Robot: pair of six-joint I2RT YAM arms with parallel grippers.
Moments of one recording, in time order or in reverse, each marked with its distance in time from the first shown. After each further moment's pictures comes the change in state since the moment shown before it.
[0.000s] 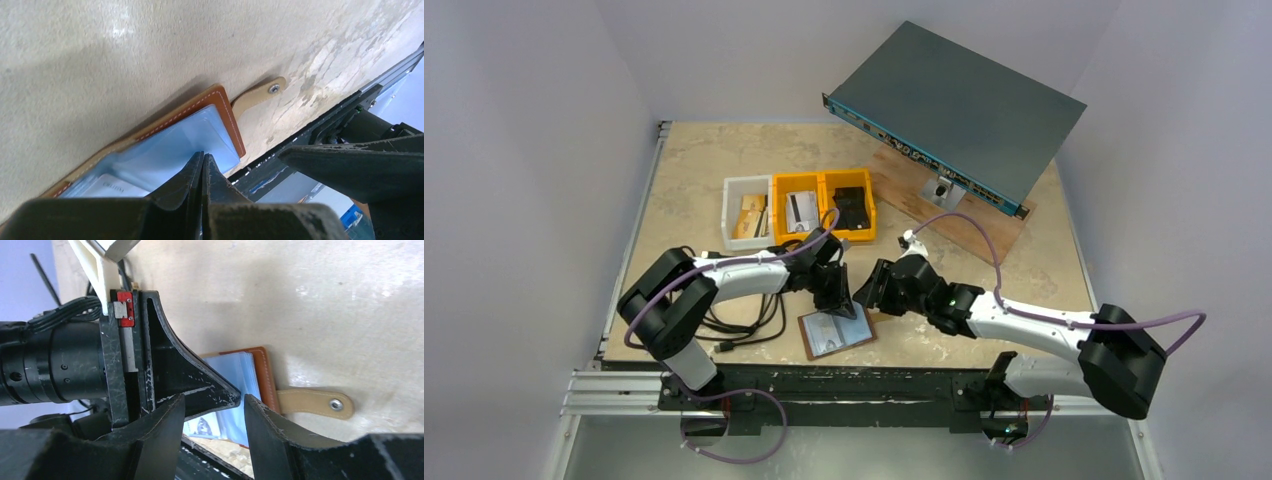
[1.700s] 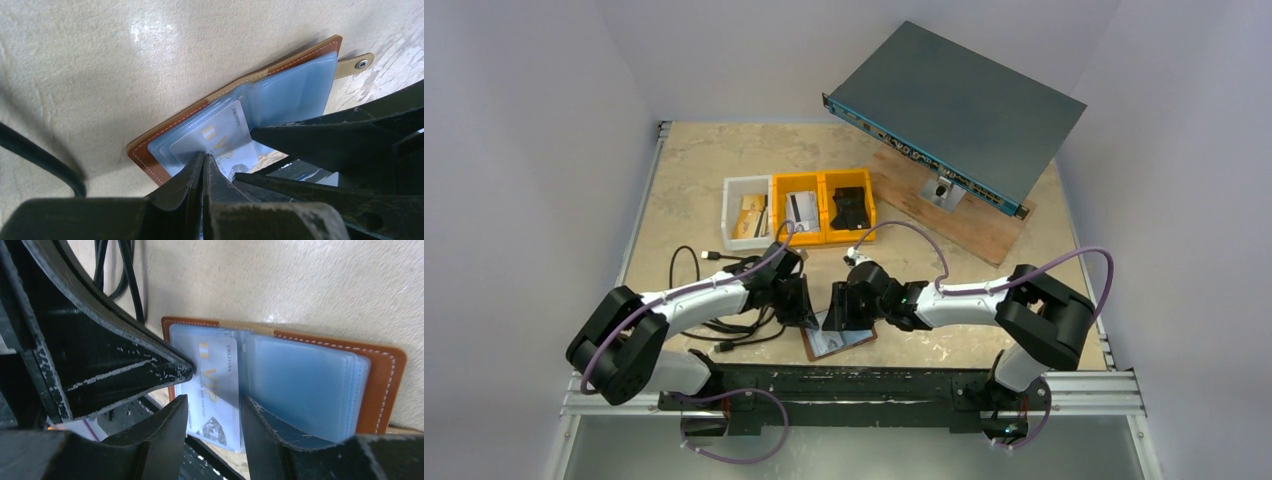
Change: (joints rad) left arm 0.123 -0.279 -0.243 -0.100 -0.094 0.044; right arm 0.108 0.390 0.153 0.095 -0.193 -0.122
